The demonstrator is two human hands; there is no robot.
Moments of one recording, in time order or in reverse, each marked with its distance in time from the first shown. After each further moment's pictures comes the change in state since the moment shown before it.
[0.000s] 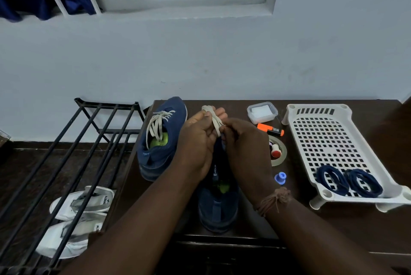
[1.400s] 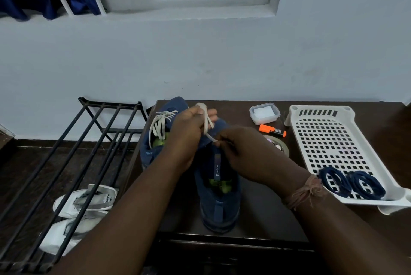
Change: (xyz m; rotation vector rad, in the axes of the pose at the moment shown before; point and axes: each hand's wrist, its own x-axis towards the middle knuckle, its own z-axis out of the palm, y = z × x) left_hand 0.016 0.020 -0.014 0.304 0.010 0.057; right_hand 0.019 0.008 -0.030 -0.104 -0.567 -0.300
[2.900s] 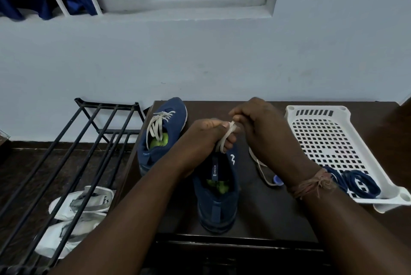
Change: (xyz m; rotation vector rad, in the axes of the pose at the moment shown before) left_hand -0.016 -0.003 0.007 0.316 -0.353 0.002; right_hand 0.006 0.021 -0.023 -0.063 0.480 -0.037
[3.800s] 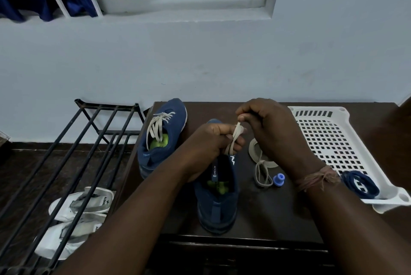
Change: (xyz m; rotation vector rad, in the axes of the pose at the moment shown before) left_hand 0.001 -0.001 0.010 -0.128 -0.139 -0.052; right_hand 0.002 0.005 -0.012 0.018 0.005 0.053
